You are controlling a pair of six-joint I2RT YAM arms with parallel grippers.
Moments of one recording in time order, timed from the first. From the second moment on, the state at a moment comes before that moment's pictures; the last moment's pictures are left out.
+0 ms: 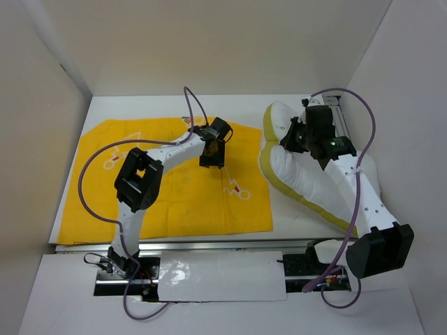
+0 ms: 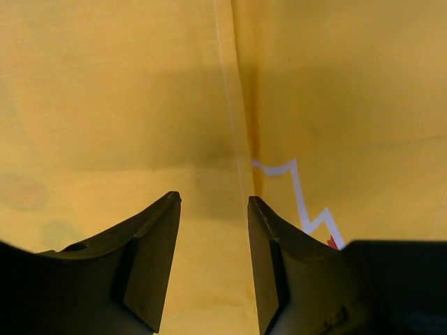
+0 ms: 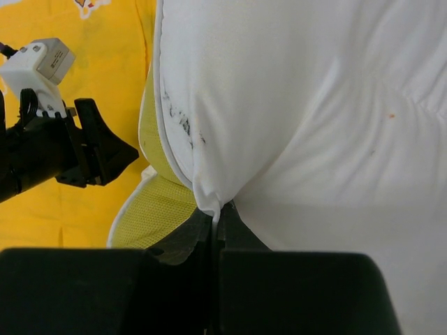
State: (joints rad) left arm -0.61 2.09 1.67 -0.74 -0.17 -0.57; right arm 0.19 1.25 1.22 -0.62 -0.08 0.37
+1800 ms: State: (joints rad) left arm -0.67 2.11 1.60 -0.74 -0.17 -0.61; right arm 0.19 1.24 1.18 -0.61 -0.07 0.37
